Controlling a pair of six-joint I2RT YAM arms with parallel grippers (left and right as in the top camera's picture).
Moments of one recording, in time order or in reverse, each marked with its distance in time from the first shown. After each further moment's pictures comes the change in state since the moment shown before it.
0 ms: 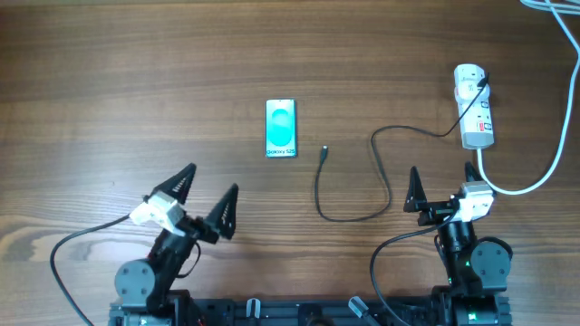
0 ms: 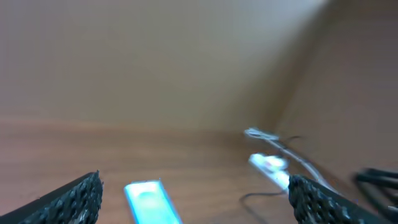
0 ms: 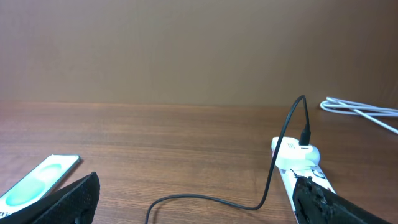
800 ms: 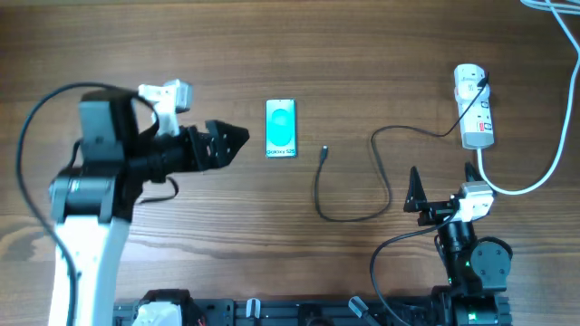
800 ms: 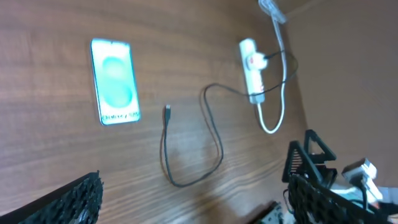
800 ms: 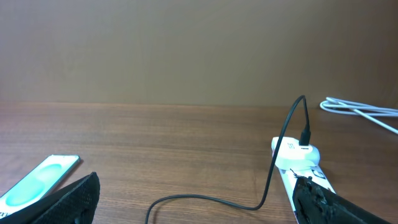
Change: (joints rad) left arm -0.010 1.128 1.164 -1.108 0.195 0.125; right arm 0.000 -0.001 0.000 0.000 0.000 0.000
